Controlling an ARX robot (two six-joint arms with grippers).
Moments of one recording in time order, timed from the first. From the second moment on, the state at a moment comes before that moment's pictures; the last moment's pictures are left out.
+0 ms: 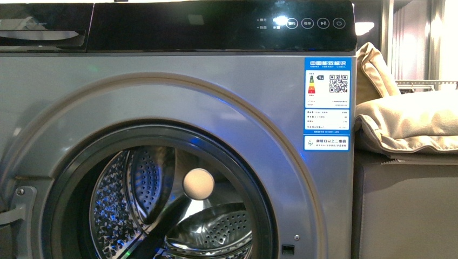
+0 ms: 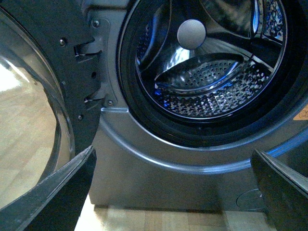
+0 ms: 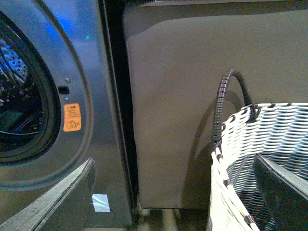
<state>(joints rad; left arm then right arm) 0.00 0.00 0.02 0.00 0.00 0.00 0.00 0.00 0.01 0.00 0.00 0.00</state>
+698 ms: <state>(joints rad) 0.00 0.00 0.02 0.00 0.00 0.00 0.00 0.00 0.01 0.00 0.00 0.00</state>
